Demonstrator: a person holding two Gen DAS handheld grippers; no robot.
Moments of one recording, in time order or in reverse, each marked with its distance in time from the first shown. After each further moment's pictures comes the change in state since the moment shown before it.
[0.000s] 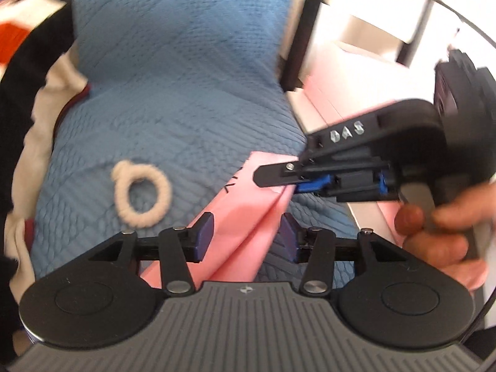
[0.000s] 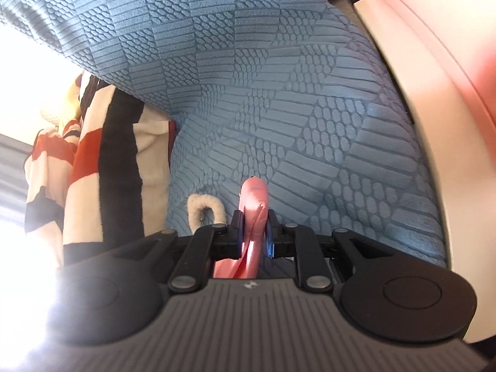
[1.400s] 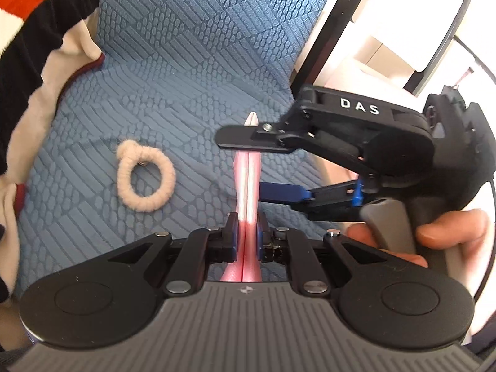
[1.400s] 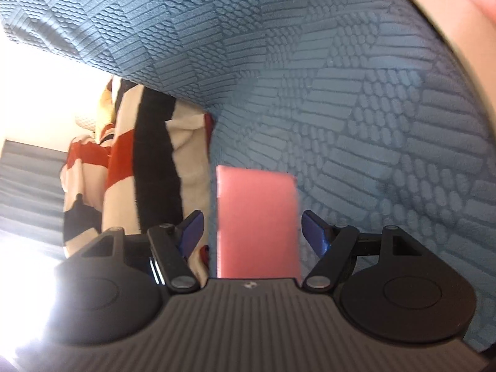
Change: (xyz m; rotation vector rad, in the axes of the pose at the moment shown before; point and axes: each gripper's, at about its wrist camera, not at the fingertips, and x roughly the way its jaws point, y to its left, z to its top) left arm -0.004 0.031 -0.006 -0.205 0.009 -0.085; right arm 0.034 0.004 0.000 0.080 0.055 0.220
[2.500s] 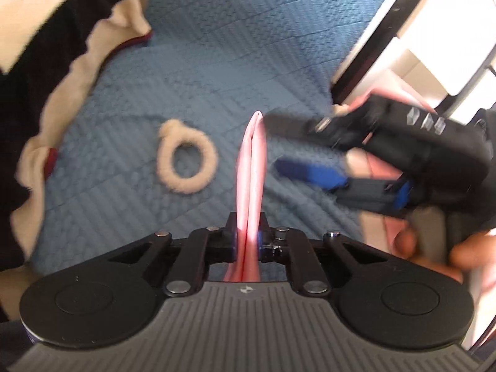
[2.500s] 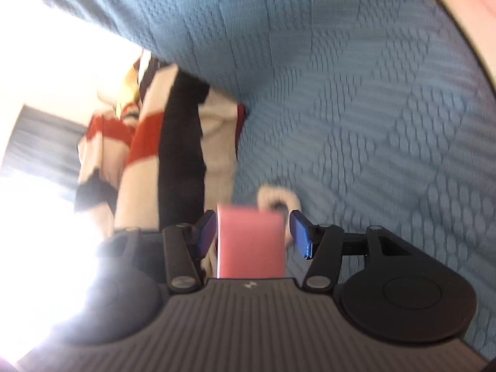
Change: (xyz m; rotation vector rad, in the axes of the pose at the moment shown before) left arm -0.010 0.020 -0.001 -0.146 0.028 0.100; right arm -0.003 0.021 0.003 -0.129 -0.024 0.037
